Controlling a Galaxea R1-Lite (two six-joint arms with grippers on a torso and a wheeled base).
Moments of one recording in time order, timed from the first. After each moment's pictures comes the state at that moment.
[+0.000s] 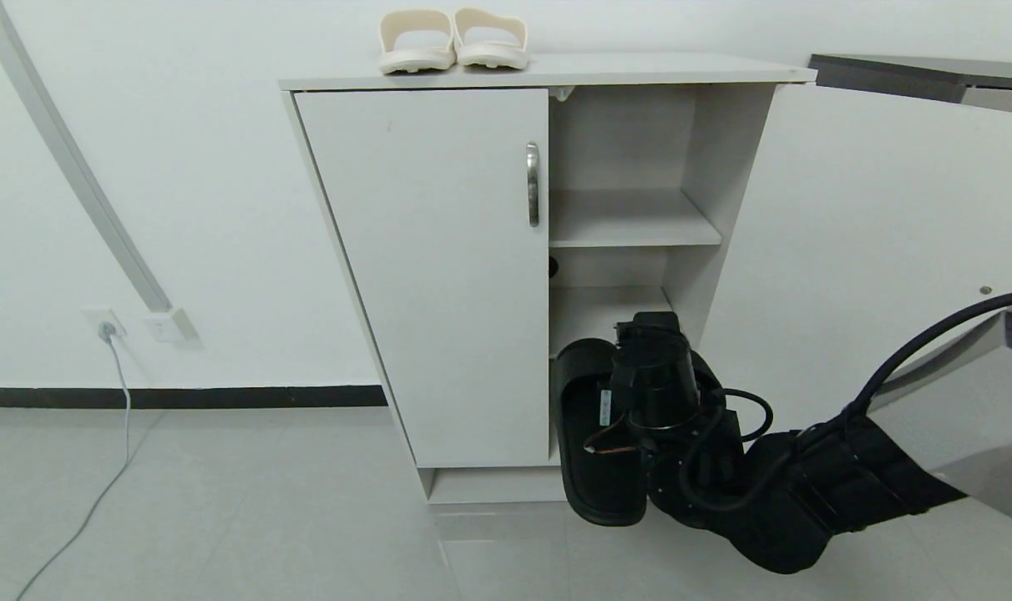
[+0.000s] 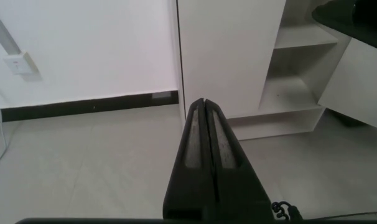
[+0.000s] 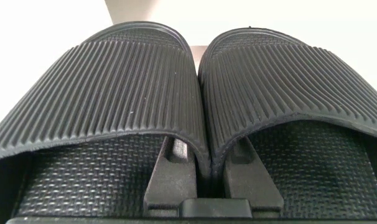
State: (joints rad) left arm 0.00 0.00 0.00 0.01 -0.04 0.05; right arm 0.80 2.08 -1.04 -0.72 -0.78 0.27
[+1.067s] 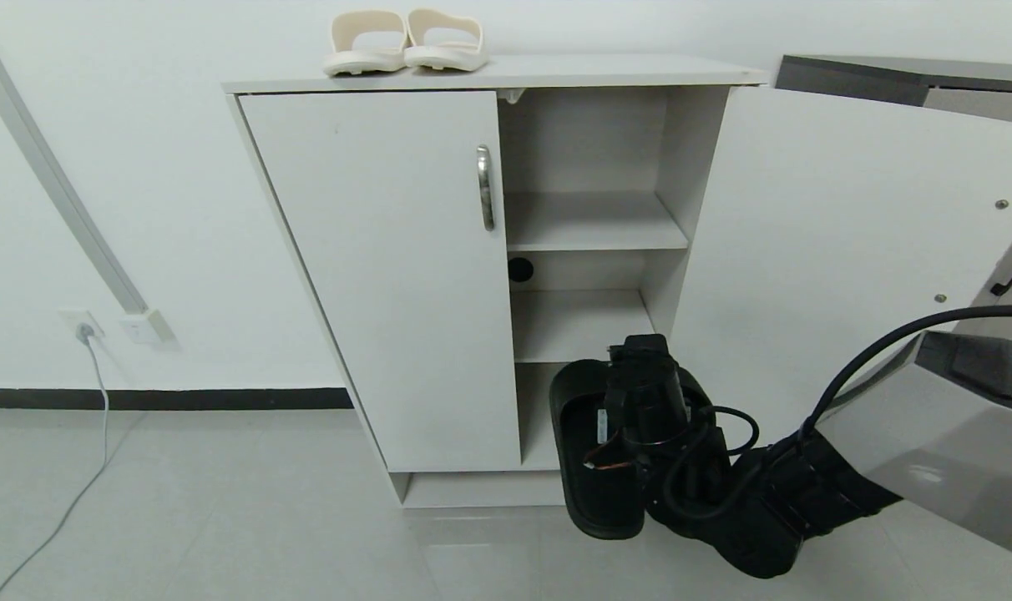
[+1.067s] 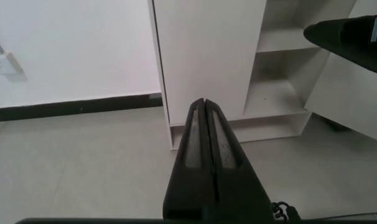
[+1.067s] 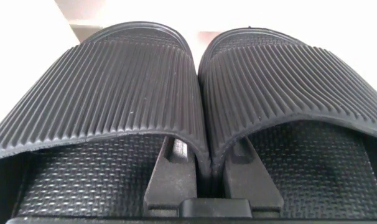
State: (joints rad) left arm 0.00 0.00 0.00 0.01 -0.04 0.05; right arm 0.77 2.15 -1.02 -0.77 -0.73 0.26
